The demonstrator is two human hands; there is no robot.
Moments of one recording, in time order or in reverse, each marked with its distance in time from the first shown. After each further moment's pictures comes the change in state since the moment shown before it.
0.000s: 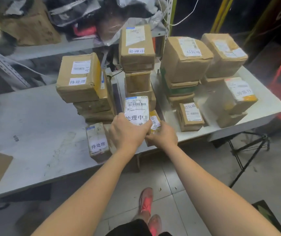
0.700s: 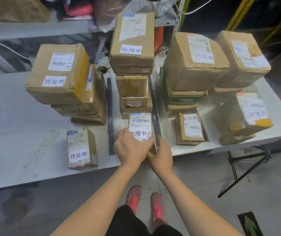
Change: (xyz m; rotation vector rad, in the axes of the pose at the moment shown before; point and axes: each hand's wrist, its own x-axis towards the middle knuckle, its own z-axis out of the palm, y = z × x) left_hand 0.016 0.016 0.106 0.091 -0.085 -0.151; right_hand 0.035 0.044 0.002 0.053 -0.083 -0.016
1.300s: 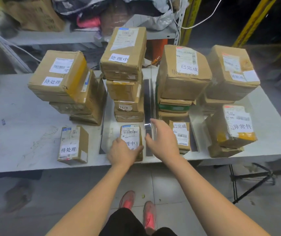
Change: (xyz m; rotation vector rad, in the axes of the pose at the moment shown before) left_hand -0.023 0.010 0.036 0.174 -0.133 -0.126; right_hand 0.032 -0.022 -0.112 -0.149 -0.006 -0.519
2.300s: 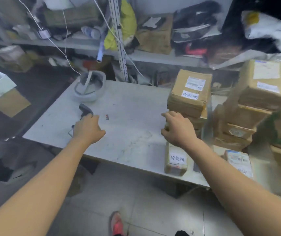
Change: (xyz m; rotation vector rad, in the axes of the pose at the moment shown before) left_hand 0.140 -0.403 -0.321 0.305 0.198 0.018; right_hand 0.046 -0.309 0.200 -0.506 -0.227 -0.412
